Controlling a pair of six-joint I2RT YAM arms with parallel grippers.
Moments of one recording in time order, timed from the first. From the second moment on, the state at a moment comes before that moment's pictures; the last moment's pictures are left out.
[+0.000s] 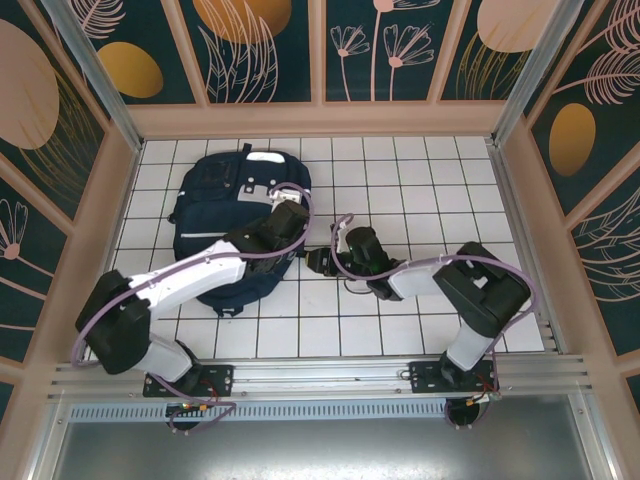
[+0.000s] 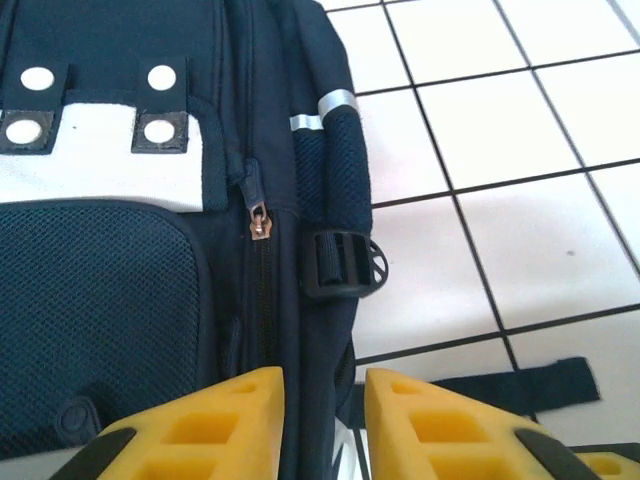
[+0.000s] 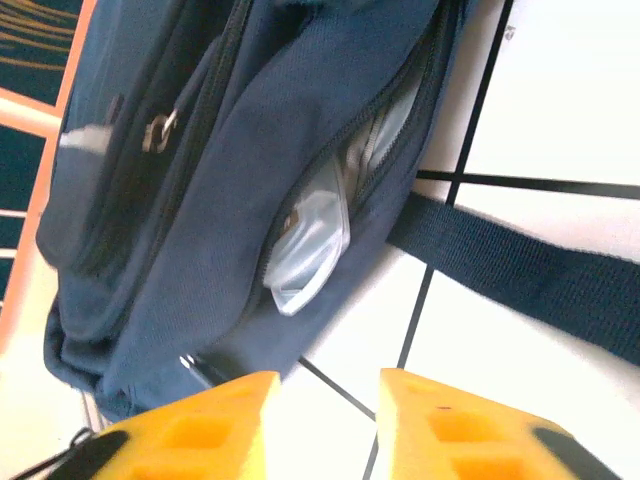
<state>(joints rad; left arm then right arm) -0.80 1.46 1.02 -0.34 -0.45 -0.47 0.78 1.67 0.61 0.58 -0.32 0.81</state>
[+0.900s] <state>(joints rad) -0.80 0.78 0.45 -0.38 -0.42 -1.16 1.05 1.86 0.84 0.46 -0.06 0.36</state>
